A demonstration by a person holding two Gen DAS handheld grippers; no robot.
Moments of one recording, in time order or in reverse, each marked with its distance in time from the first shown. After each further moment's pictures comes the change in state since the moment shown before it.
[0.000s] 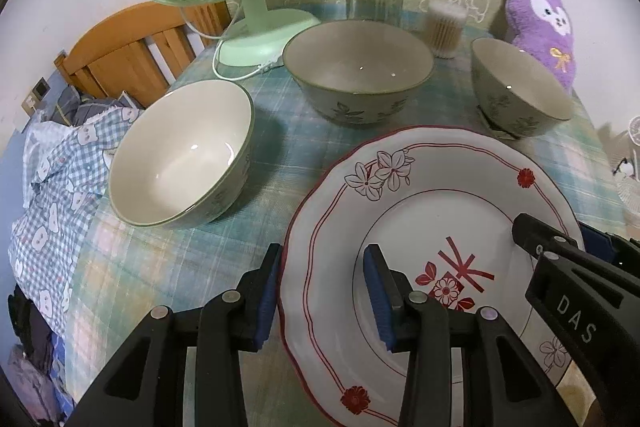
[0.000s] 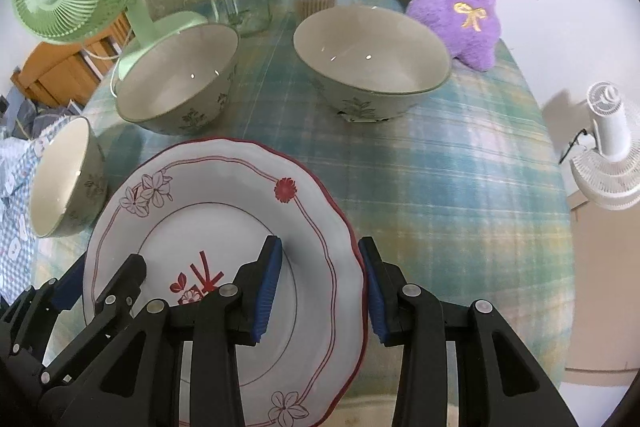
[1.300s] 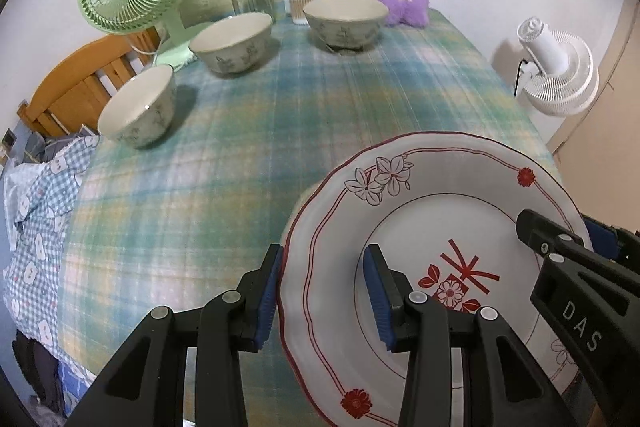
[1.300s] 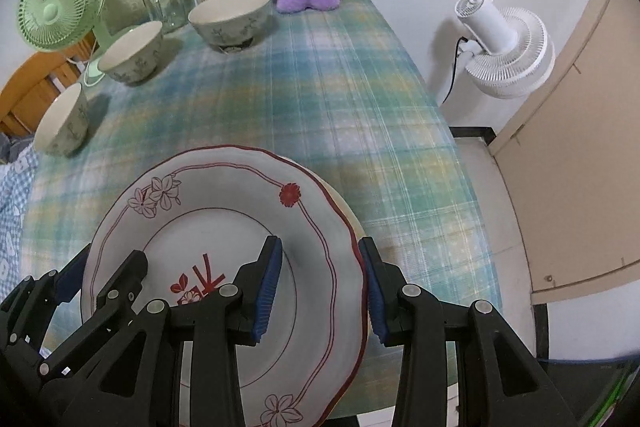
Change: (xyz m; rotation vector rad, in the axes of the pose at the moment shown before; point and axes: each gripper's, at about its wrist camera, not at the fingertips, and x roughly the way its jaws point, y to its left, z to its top) left arm -0.091 -0.063 -0.128 0.242 -0.015 -0.138; right arm -0.110 -0.090 -0.182 0.190 -0.018 -0.138
